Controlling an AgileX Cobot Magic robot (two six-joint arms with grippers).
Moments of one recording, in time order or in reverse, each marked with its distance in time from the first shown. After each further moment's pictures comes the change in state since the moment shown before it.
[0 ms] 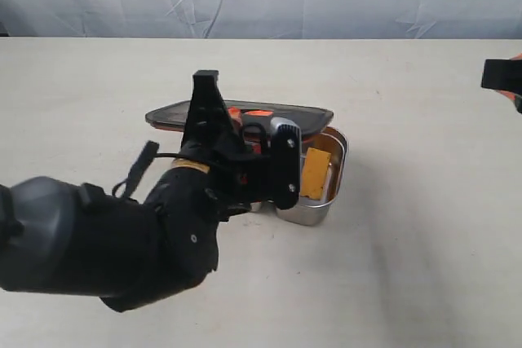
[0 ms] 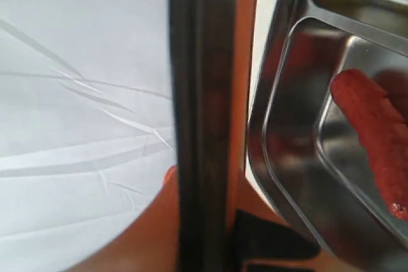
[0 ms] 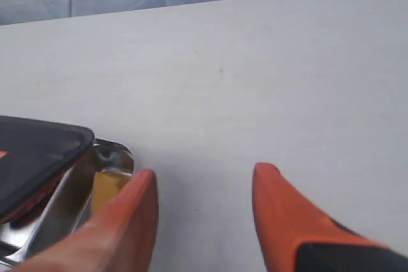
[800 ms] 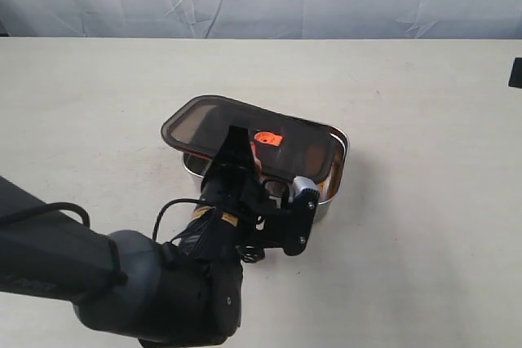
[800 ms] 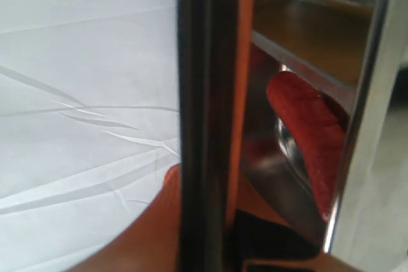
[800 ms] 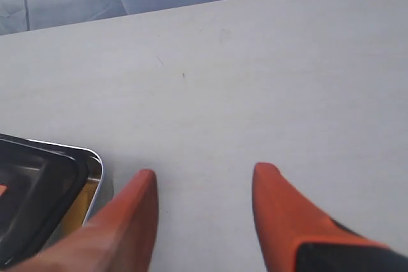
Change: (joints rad) left arm -0.071 0.213 0.000 0.078 -0.160 -0.040; right arm 0.000 -0.039 0.000 -0.116 0.081 0.120
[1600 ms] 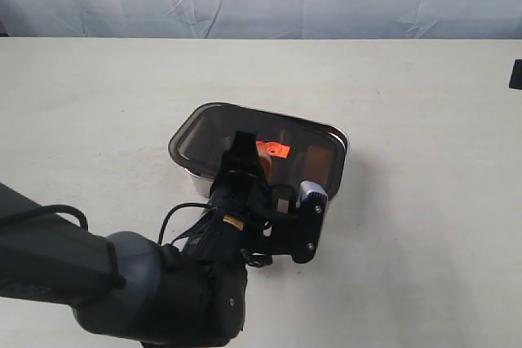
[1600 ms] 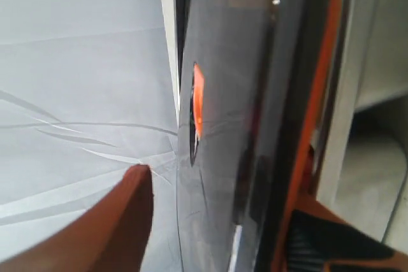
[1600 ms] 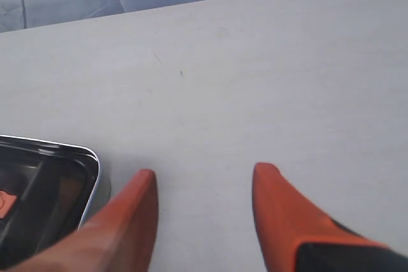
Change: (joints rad) left arm -0.012 -0.004 -0.006 -0.012 0.095 -0.032; right arm 0.000 0.000 0.000 -0.002 0.008 0.000
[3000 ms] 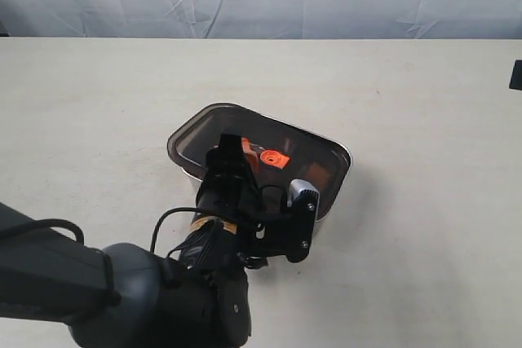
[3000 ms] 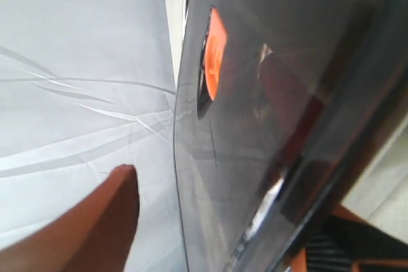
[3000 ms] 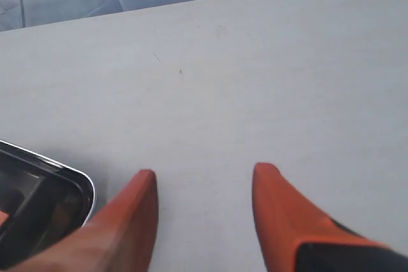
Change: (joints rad) left arm -0.044 -0.021 -0.005 -0.175 -0.080 0.070; right arm 0.000 0.000 0.000 0.000 0.003 0.000
